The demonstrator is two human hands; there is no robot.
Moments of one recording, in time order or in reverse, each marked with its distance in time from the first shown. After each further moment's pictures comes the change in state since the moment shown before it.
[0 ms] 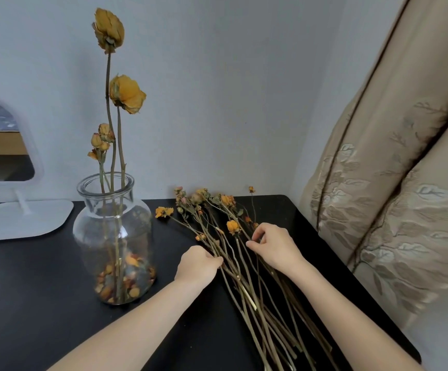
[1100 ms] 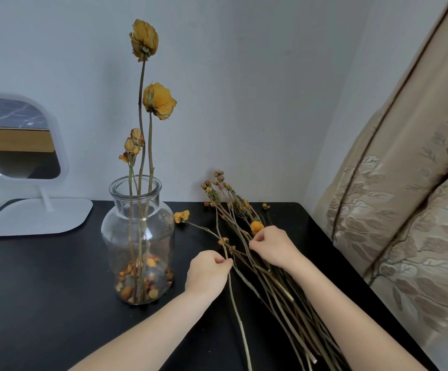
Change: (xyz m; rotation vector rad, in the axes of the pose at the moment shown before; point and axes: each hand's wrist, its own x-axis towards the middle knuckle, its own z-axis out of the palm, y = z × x) left_hand -0.014 -0.009 -0.011 -0.104 0.127 0.101; right_hand 0.018 -0.031 0.011 0.046 -0.122 0.035
